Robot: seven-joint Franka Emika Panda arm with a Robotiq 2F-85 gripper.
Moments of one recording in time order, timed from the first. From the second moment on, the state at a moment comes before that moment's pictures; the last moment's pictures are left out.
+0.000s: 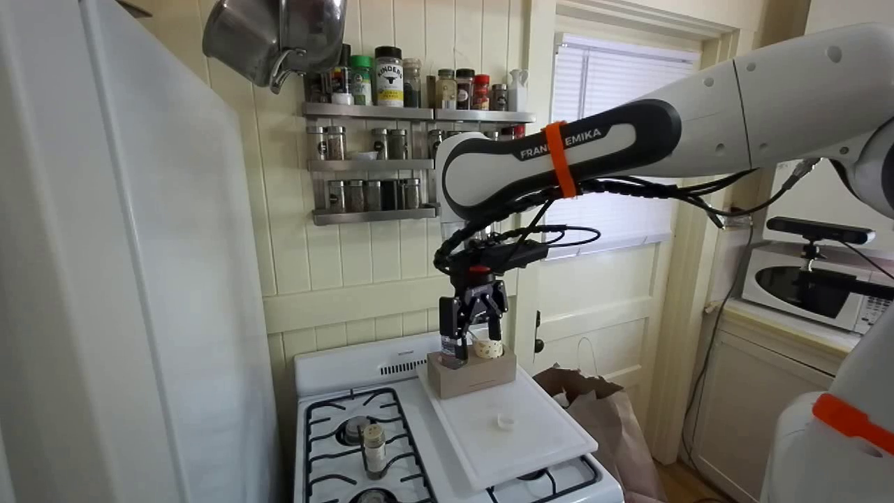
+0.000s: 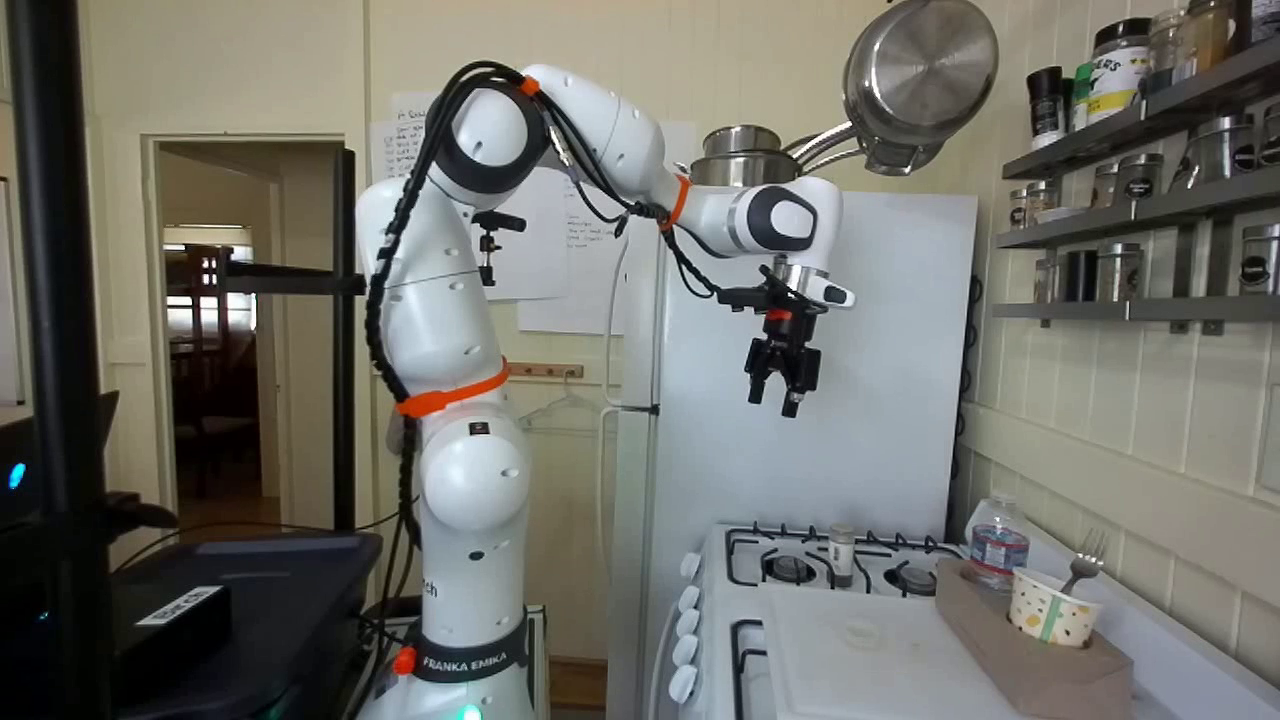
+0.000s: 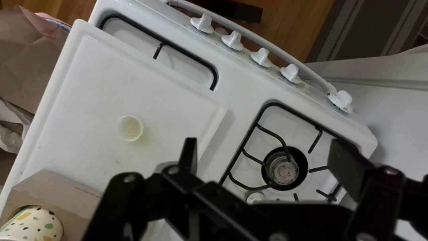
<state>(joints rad) 0.13 -0.28 0.12 -2.12 0.06 1.69 0.07</state>
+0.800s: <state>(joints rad) 0.13 -0.29 0.13 -2.12 0.06 1.86 0.03</state>
